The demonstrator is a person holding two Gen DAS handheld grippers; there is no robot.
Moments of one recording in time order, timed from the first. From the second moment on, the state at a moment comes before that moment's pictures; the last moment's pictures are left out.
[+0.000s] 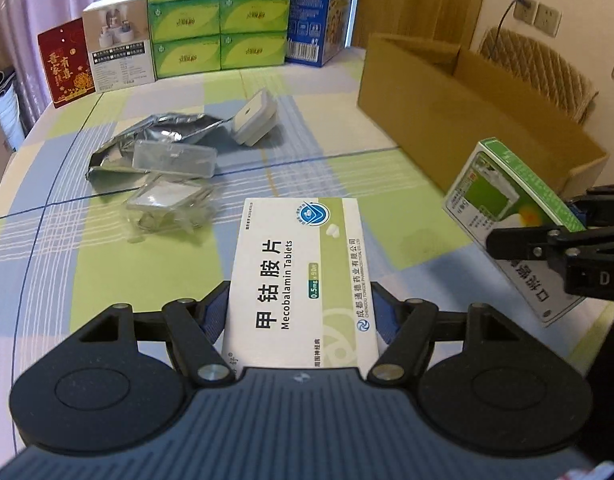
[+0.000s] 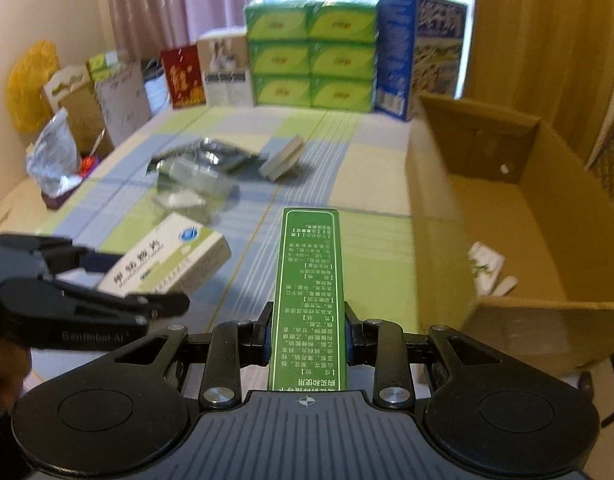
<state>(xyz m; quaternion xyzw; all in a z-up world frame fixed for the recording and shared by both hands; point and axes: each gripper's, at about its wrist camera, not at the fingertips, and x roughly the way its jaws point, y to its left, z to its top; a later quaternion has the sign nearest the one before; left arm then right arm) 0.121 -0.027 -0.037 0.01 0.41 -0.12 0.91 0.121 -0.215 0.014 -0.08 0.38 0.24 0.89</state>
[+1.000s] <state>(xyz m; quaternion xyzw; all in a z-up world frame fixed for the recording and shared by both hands) 0.134 -0.211 0.068 0.01 0.34 -0.23 0.91 0.155 -0.390 0.105 -0.03 0.33 0.11 0.94</state>
